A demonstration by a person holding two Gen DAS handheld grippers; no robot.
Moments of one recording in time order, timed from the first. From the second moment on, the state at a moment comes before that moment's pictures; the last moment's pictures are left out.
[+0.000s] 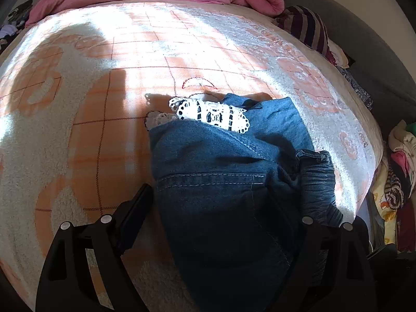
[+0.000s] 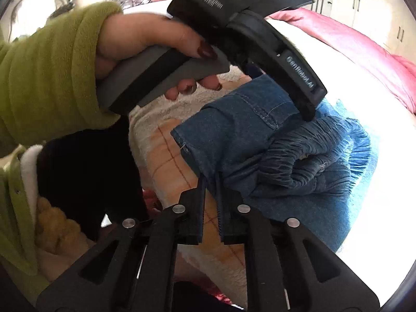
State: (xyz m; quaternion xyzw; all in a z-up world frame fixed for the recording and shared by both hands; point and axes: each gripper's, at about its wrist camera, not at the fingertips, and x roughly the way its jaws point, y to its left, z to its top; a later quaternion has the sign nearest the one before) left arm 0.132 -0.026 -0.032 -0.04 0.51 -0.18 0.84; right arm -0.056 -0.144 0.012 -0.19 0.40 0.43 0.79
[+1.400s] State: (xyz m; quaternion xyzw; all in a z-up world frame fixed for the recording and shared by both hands) left arm 0.061 -0.005 0.063 -0.03 0.39 -0.15 0.91; right arm -0.050 -0.245 0.110 -0.05 0.28 0.25 0.92
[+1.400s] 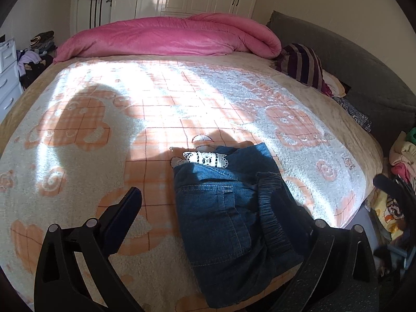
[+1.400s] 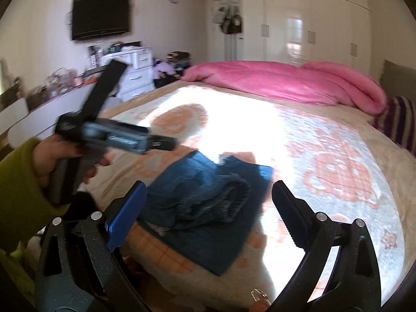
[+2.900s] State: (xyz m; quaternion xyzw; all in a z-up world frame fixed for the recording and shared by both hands) left arm 0.104 -0.024 -0.034 -0.09 0.47 -0.17 0.86; right arm 0.094 -0.261 -0.028 0.13 0.51 0.26 0.81
